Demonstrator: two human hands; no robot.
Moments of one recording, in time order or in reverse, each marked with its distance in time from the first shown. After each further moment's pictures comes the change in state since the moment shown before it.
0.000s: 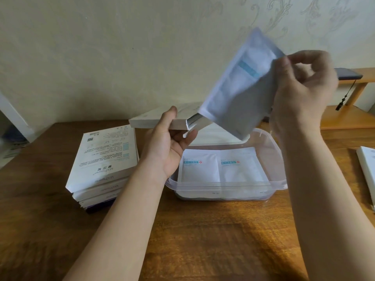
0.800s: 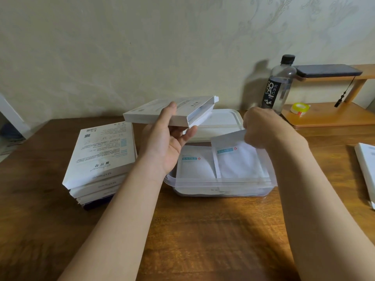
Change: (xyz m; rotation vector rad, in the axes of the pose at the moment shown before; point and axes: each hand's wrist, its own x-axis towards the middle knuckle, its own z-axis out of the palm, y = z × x) left_hand 0.000 -0.002 -0.002 0.004 -0.003 0.045; right_hand -0.017 0.027 -0.007 -1.451 -0.879 0.173
